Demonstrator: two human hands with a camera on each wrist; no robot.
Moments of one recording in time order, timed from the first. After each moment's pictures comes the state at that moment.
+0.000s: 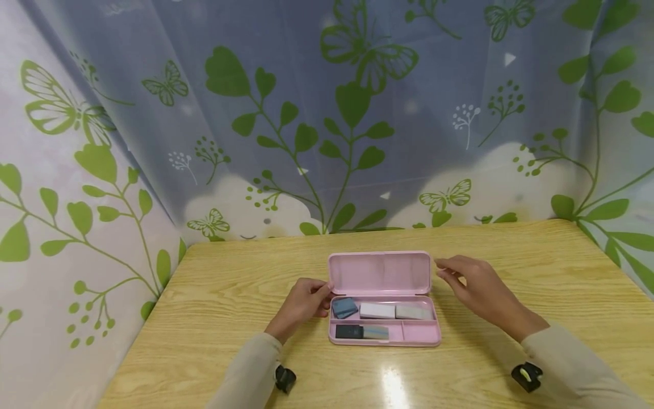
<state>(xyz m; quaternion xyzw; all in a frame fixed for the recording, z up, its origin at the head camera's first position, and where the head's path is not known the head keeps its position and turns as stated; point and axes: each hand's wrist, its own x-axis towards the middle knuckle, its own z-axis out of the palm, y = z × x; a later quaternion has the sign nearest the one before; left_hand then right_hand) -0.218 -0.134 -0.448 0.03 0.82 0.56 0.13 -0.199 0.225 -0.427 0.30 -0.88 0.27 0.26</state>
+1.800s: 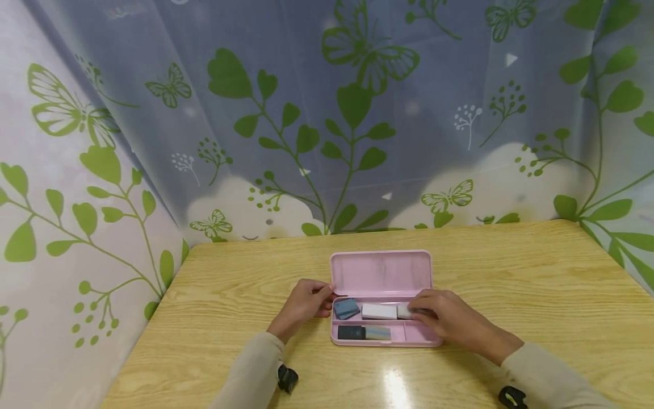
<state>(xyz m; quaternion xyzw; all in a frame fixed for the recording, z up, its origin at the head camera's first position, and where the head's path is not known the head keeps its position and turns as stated) -0.219 -0.133 -0.449 0.00 0.81 0.56 0.14 -0.182 0.184 -0.456 0.41 -0.85 0.29 0.16</state>
